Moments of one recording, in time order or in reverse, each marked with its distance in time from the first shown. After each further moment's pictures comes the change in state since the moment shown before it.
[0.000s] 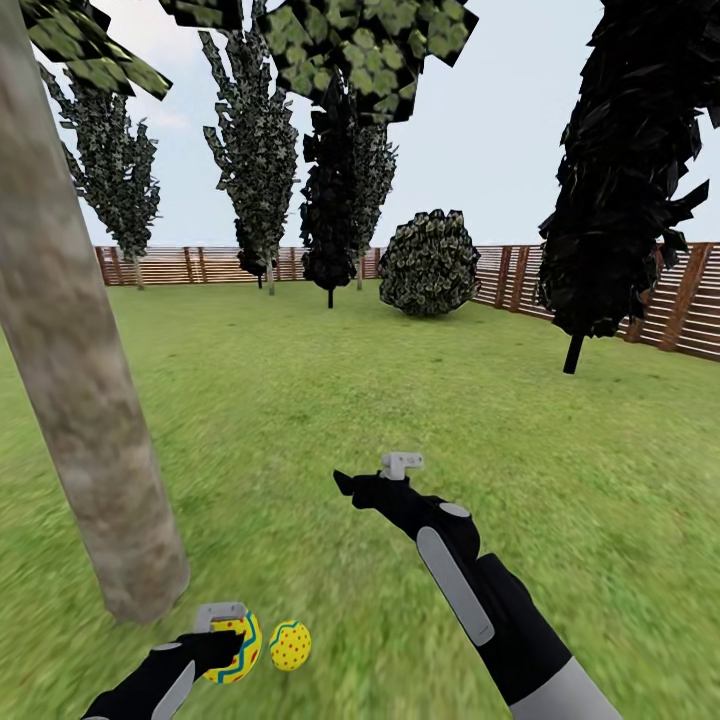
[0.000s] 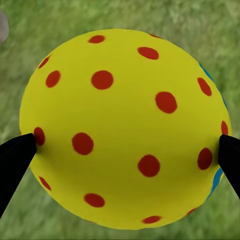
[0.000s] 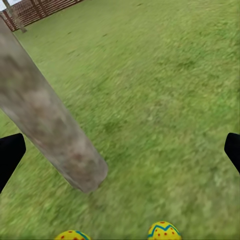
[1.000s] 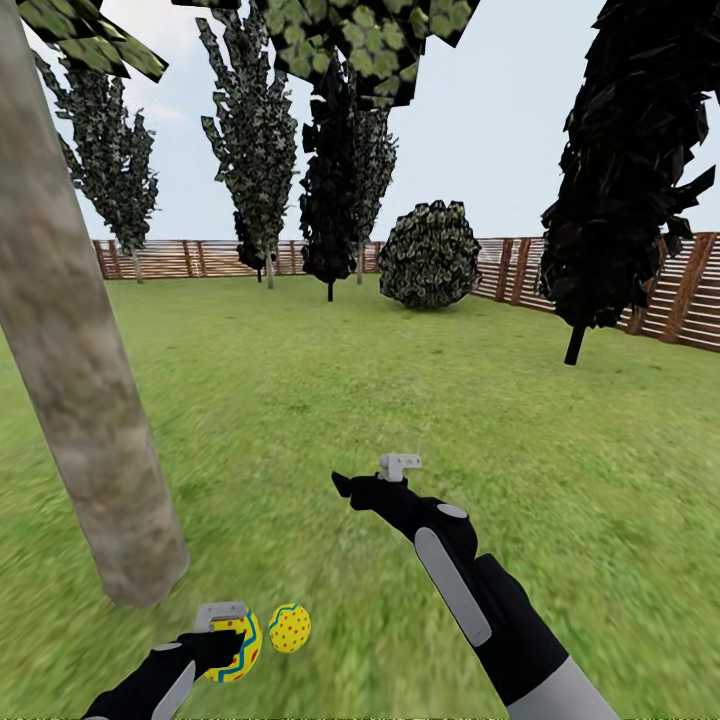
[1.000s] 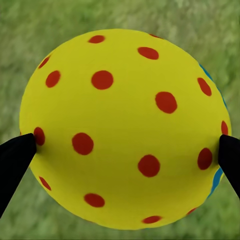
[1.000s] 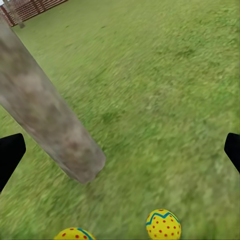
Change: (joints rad) left arm 0.000 0.000 -0.004 0.000 0.000 -0.007 0.000; right arm 0.000 0.007 0.001 0.013 0.000 -0.002 0.000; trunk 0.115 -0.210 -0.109
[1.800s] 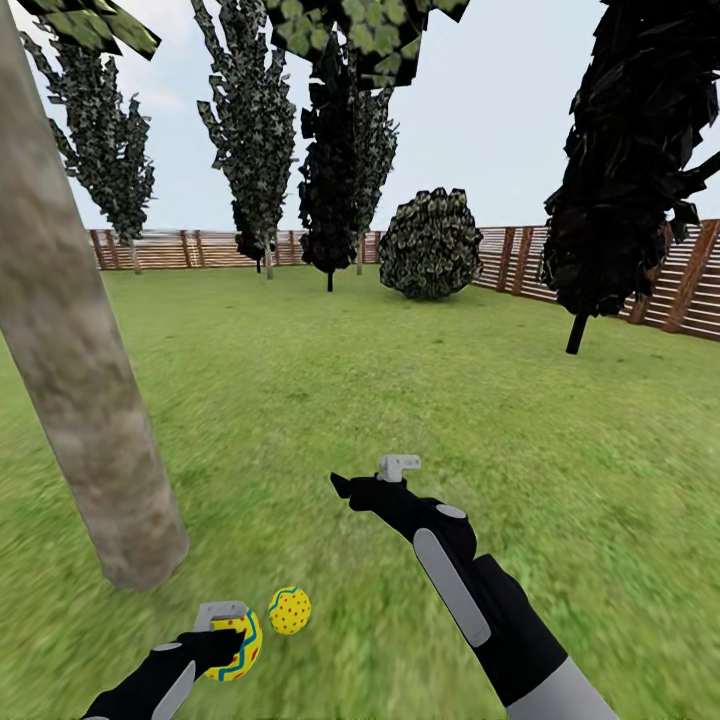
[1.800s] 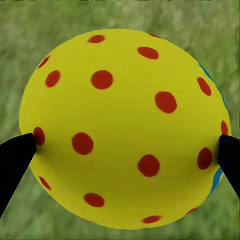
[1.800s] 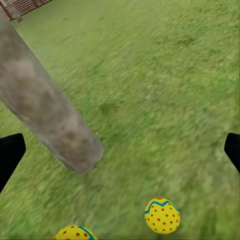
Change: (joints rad) left arm 0.000 0.000 -0.001 0.000 0.000 -0.008 0.000; right arm 0.000 0.001 0.005 0.002 0.000 0.000 0.000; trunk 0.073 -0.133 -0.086
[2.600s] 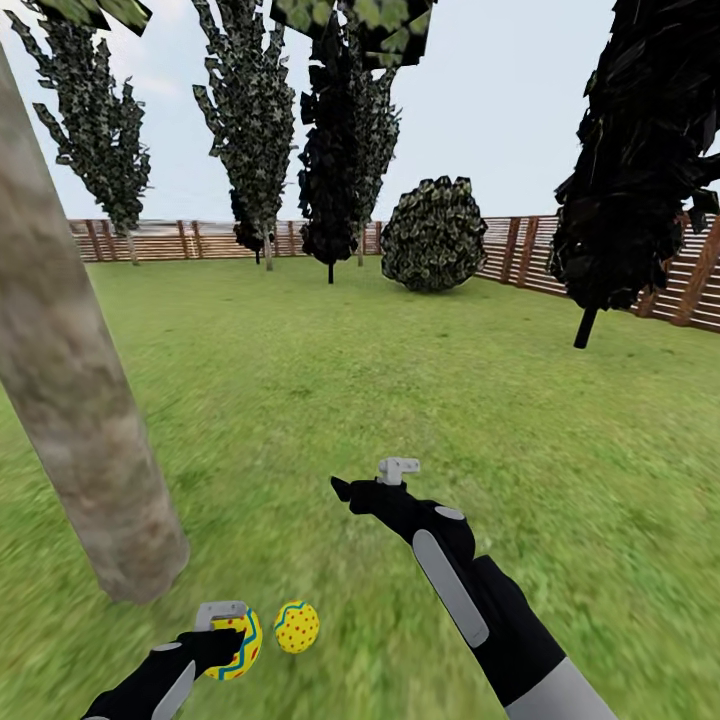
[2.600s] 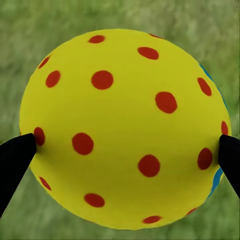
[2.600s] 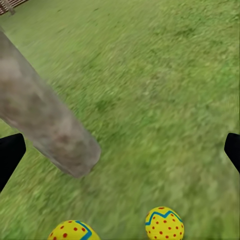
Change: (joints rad) left arm 0.000 0.000 0.000 0.000 -0.001 -0.005 0.001; right arm 0.000 0.002 0.000 0.022 0.000 0.000 0.000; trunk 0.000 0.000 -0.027
